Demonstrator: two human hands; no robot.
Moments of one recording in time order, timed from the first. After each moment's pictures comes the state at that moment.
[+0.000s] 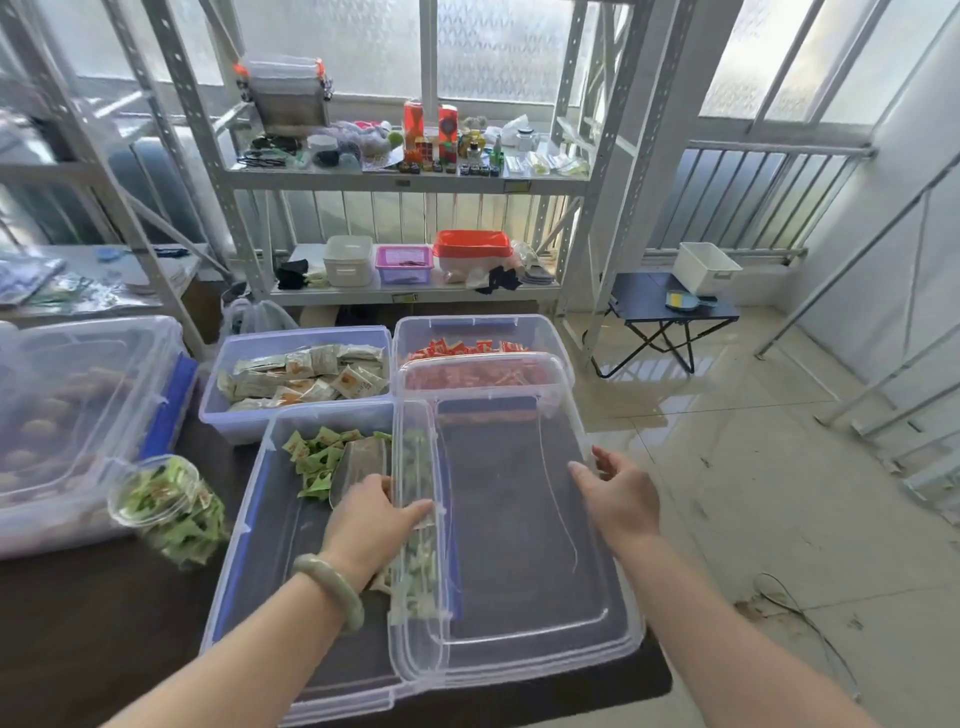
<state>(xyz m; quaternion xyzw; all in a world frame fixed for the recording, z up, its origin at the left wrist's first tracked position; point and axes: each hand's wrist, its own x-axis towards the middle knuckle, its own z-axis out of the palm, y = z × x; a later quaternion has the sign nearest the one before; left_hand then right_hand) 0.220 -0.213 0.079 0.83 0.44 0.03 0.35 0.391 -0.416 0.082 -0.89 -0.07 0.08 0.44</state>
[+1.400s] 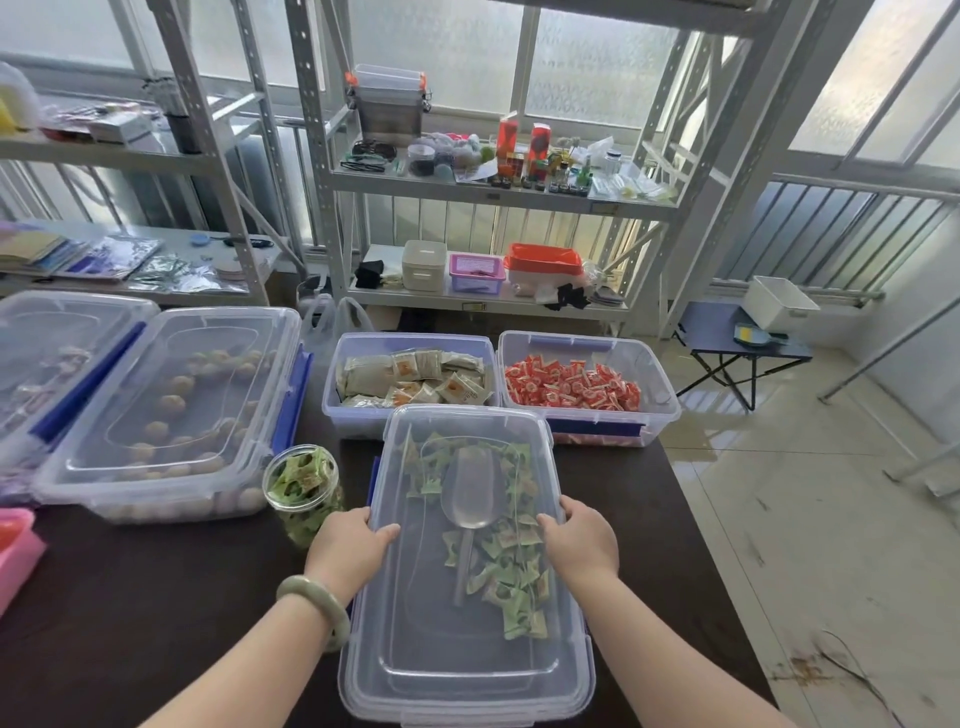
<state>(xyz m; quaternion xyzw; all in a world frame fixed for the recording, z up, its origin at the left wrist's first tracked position) 0.110 -0.085 0.037 0.79 0.49 0.01 0.36 0.282 -0.272 0.055 -0.93 -0.15 0.18 0.28</state>
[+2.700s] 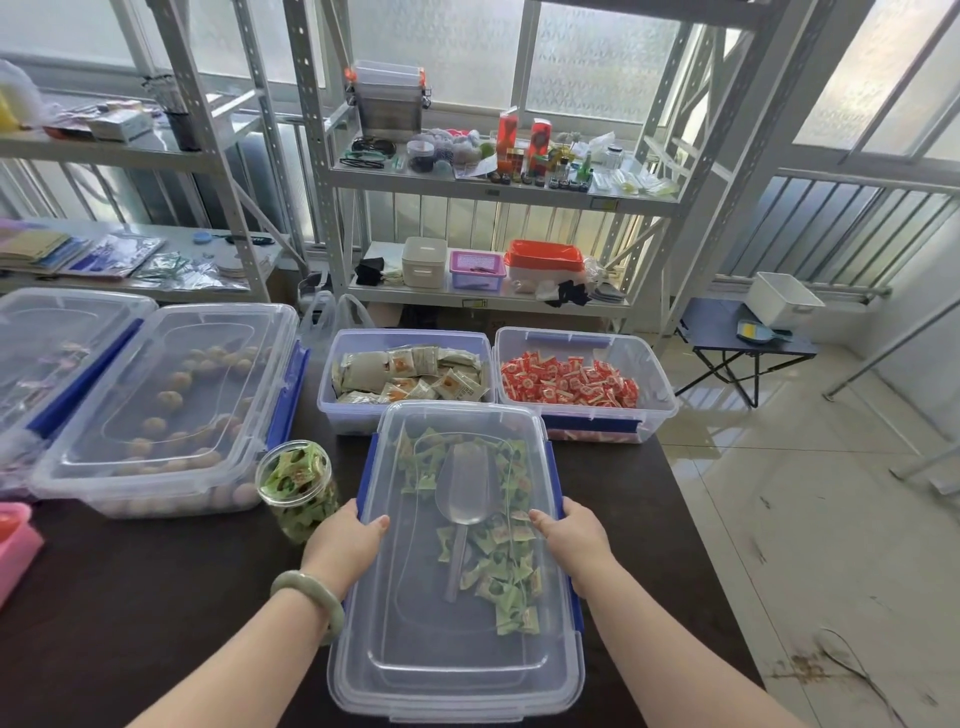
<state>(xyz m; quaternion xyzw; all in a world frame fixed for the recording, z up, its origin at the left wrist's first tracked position) 0.114 -0.094 0.045 0.74 0.52 0.00 0.42 0.297 -0.277 0.043 -0.87 -0.09 0.30 0.38</state>
